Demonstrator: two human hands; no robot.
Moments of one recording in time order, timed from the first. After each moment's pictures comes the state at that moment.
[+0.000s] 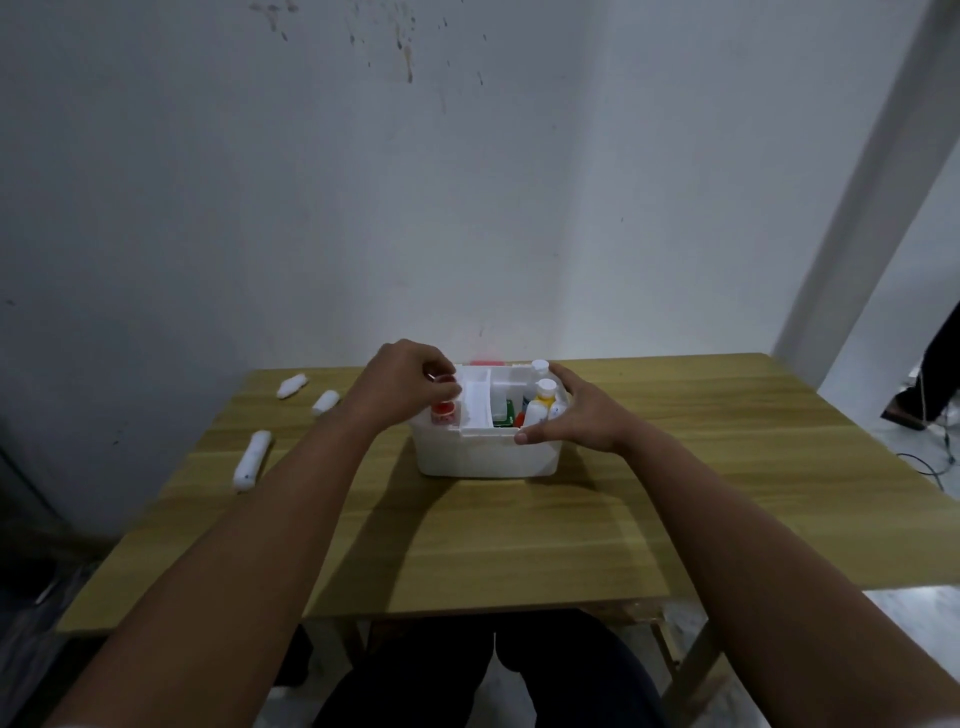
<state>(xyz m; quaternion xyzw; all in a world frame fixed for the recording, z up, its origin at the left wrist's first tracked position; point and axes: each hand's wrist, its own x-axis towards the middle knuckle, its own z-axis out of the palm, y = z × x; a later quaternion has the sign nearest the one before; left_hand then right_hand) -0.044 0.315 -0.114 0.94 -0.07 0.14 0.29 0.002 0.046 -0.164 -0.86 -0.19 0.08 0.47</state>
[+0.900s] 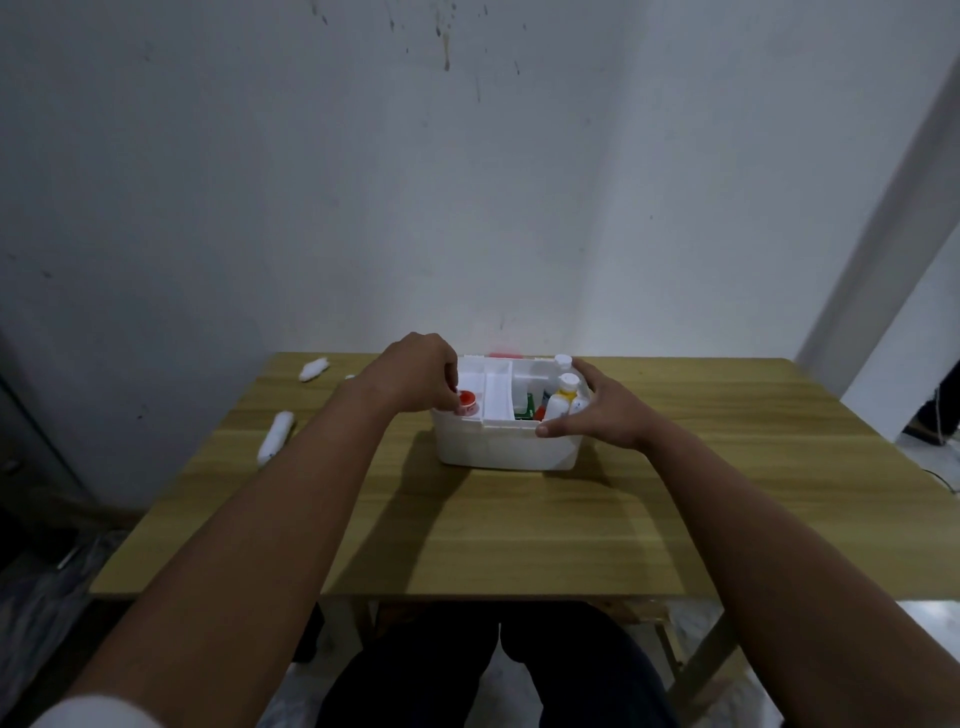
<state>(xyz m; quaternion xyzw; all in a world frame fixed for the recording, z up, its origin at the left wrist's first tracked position) -0.050 0.322 -0.103 0.99 -0.06 0.05 0.14 0.000 0.047 -0.164 -0.86 -0.19 0.08 0.47</state>
